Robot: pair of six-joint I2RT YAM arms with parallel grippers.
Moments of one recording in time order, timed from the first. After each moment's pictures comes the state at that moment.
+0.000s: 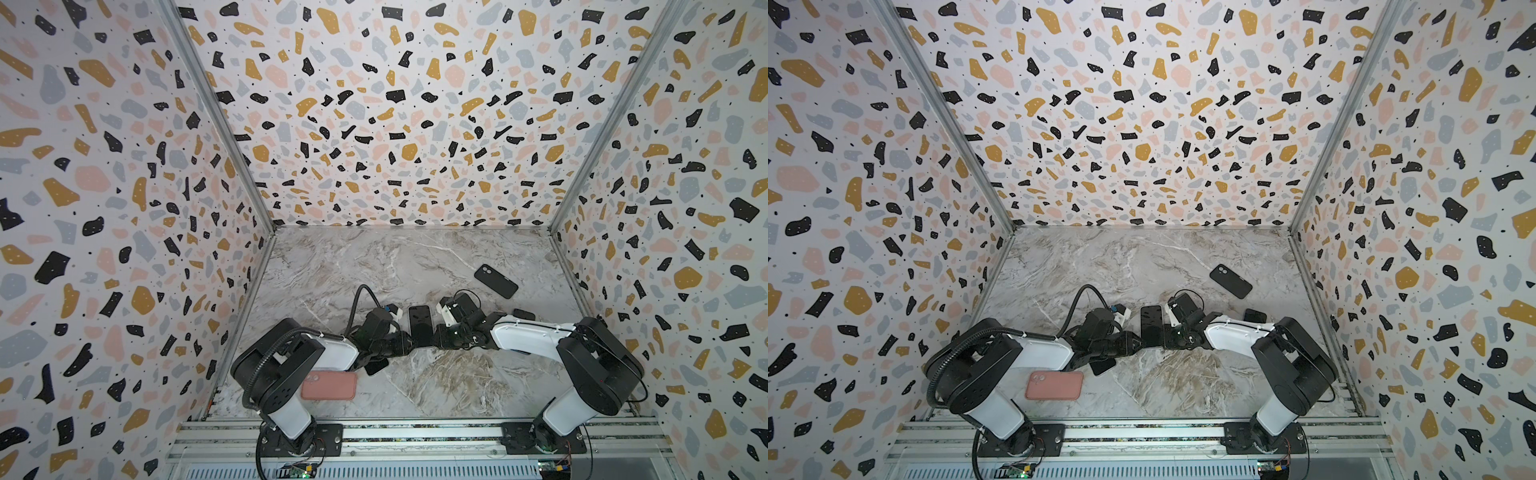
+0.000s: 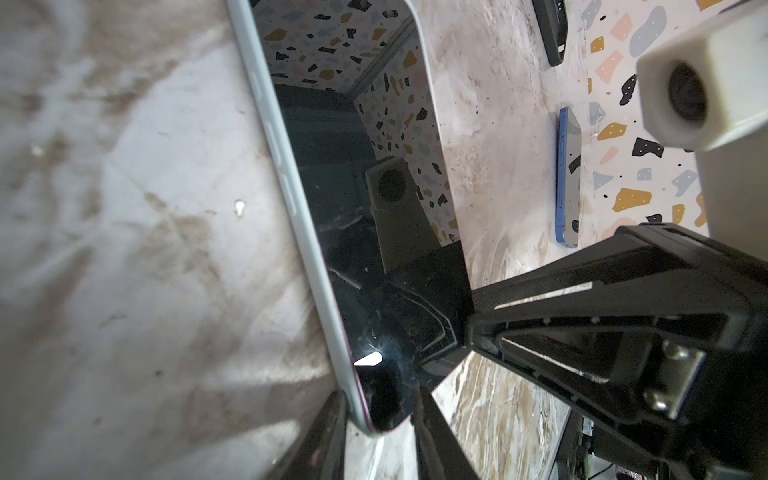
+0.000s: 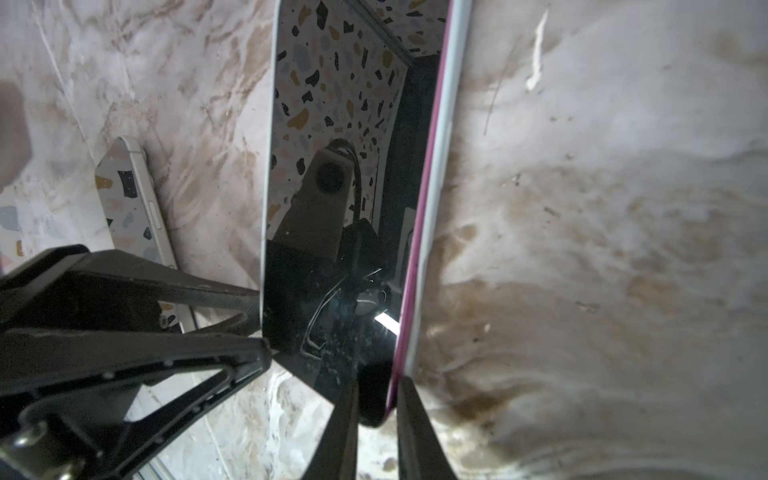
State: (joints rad) left arm -0.70 1.65 0.52 0.39 0.40 -0.77; right arm 0.71 1.60 0.77 -0.19 -0.31 0.60
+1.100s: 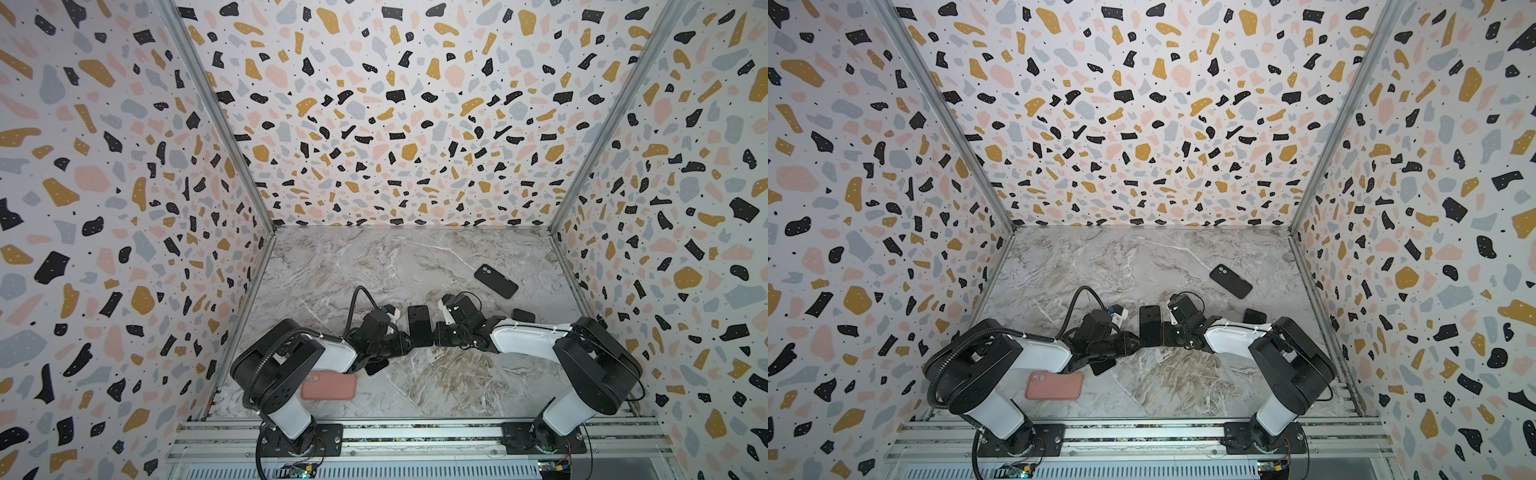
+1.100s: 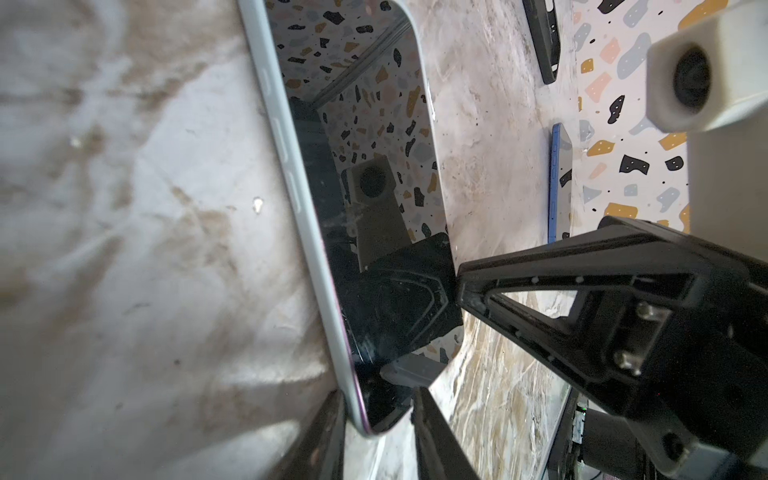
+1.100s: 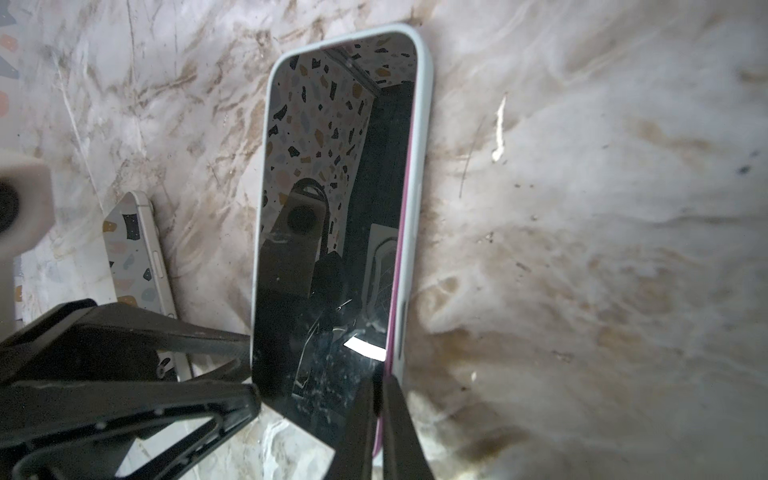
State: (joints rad) left arm -0.70 1.64 0.49 0.44 0.39 -0.81; right arm 0.72 1.62 0.74 -0.07 -0.23 0.64
